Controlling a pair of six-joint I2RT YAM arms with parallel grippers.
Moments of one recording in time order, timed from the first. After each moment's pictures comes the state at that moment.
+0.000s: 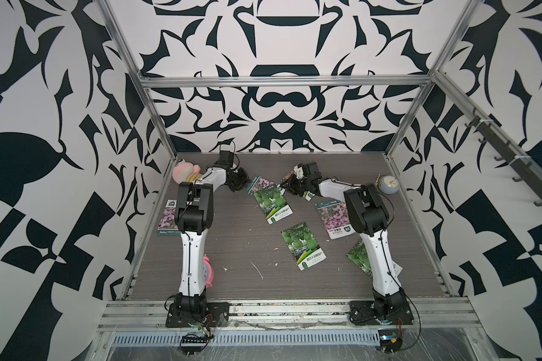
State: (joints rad) left arm -0.16 2.32 1.76 -0.47 0.46 -0.73; right arm 0.40 2.38 1.66 -0.01 -0.55 0.88
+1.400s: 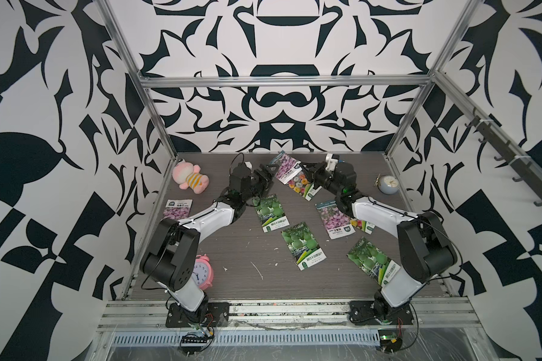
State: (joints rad) left arm -0.47 1.66 1.00 0.47 0.30 -1.41; right arm 0.39 1.66 1.02 0.57 -0.36 1.48
